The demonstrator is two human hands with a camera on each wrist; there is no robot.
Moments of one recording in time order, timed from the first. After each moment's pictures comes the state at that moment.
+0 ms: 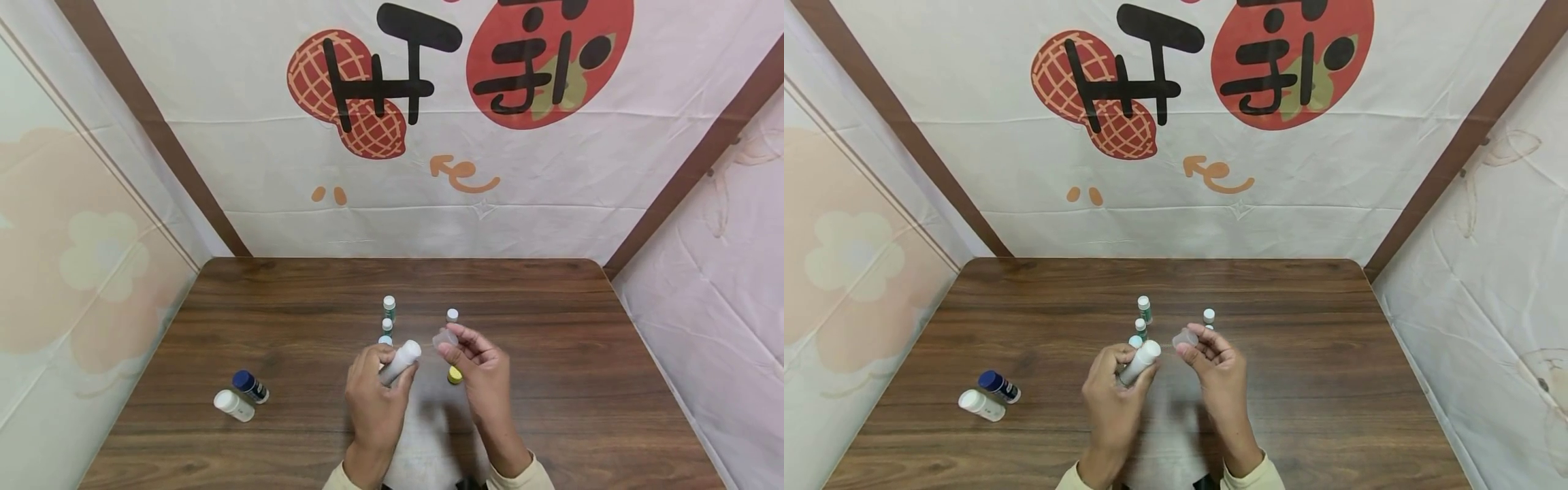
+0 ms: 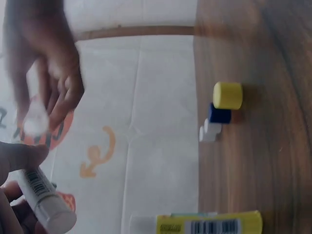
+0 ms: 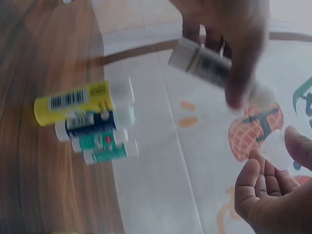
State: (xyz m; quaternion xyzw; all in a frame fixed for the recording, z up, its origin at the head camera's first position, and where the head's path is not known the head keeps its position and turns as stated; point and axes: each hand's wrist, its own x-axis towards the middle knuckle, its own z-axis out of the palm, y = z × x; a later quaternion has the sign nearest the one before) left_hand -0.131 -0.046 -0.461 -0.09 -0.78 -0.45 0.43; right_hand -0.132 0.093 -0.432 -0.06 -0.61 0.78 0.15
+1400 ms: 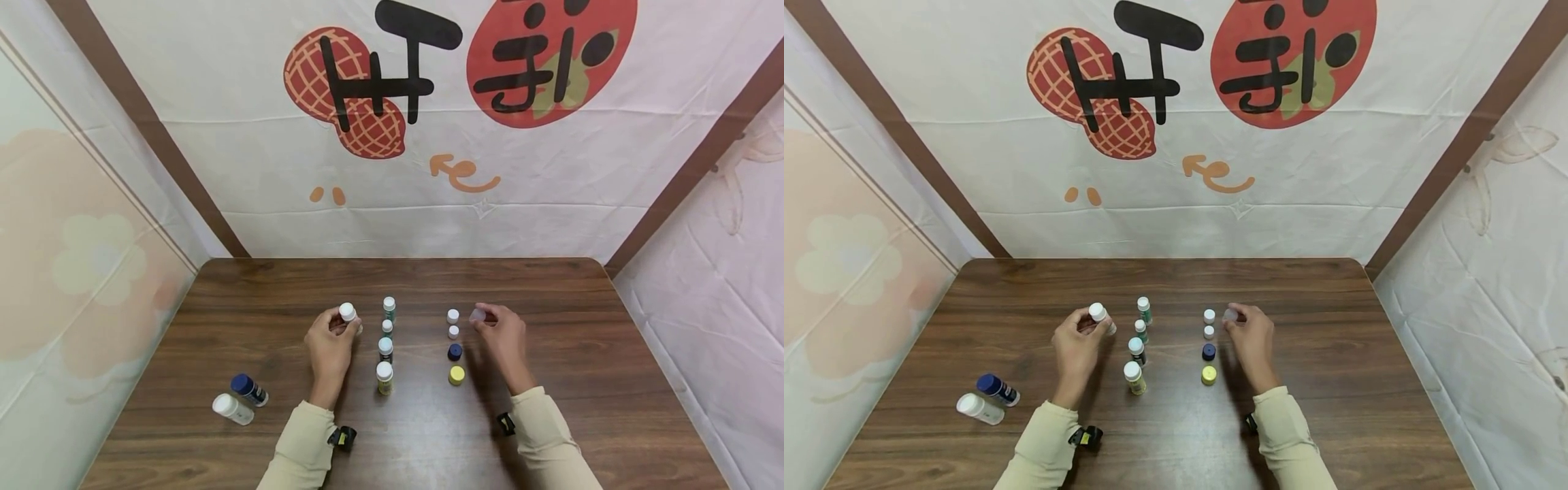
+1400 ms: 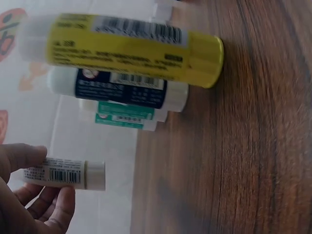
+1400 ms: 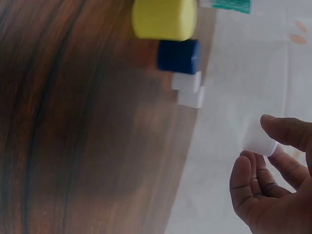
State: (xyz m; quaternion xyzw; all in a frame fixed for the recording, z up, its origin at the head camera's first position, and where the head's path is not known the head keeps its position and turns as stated) left_hand -0.224 -0.118 -0.504 0.08 -0.78 -0.58 0.22; right_hand -0.217 0.168 -0.499 -0.09 -0.89 0.42 0.16
